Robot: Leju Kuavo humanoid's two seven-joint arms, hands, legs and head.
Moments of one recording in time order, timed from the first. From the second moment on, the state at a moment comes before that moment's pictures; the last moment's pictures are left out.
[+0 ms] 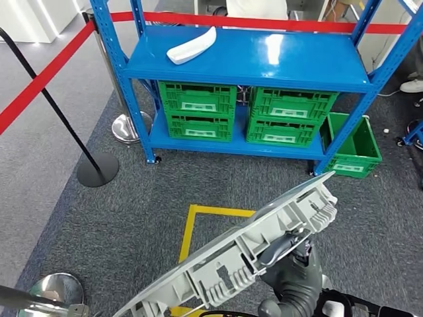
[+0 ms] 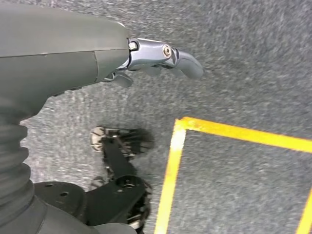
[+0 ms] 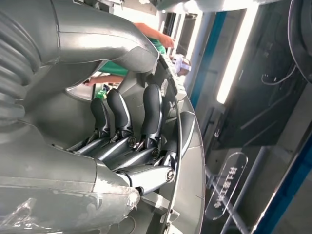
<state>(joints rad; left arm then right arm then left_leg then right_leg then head) -0.07 -0.08 1.30 -0.22 -1.13 -0.08 -0.52 0.03 -0.06 0.54 -2.09 -0.18 0.36 -0.58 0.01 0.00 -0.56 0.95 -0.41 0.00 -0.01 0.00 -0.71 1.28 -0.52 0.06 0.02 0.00</state>
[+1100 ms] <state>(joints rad) -0.08 -0.04 1.29 -0.22 -1.15 -0.09 -0.51 -0.11 -0.04 0.54 -2.08 -0.23 0.28 -0.57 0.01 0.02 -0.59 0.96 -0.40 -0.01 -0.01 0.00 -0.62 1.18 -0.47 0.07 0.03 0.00</state>
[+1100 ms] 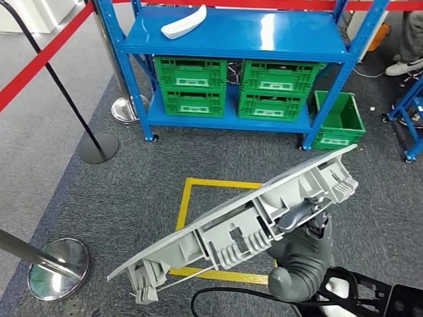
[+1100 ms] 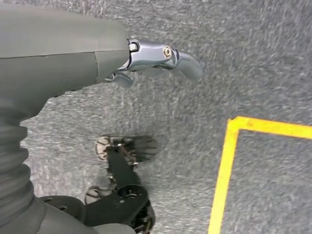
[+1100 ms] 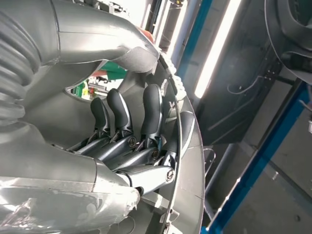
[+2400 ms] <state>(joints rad) -0.07 0.00 1.28 -0.22 -1.16 -0.09 -0.53 -0.13 -0.01 0.54 -2.11 -0.28 0.30 -0.60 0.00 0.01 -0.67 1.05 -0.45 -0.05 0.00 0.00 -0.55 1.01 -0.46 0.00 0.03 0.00</state>
